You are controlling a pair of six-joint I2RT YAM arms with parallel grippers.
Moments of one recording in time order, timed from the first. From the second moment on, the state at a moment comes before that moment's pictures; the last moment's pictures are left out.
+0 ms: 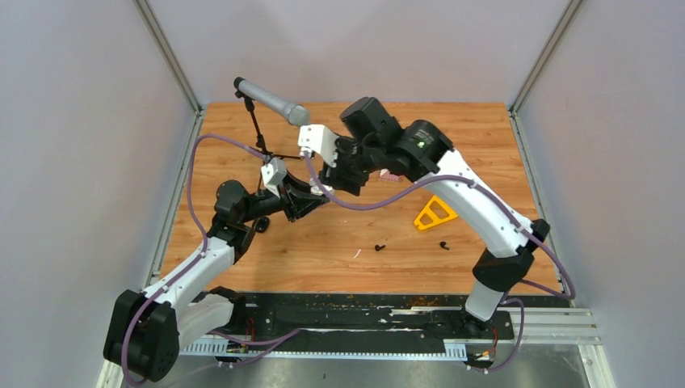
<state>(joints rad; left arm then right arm) -0.35 1.01 0.49 0.69 0.88 -0.31 0.94 1.77 2.17 -1.17 -0.12 -0.57</state>
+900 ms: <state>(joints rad) -0.35 1.03 0.57 0.62 0.96 -0.27 0.20 2.15 1.90 -1.14 -0.19 -0.73</state>
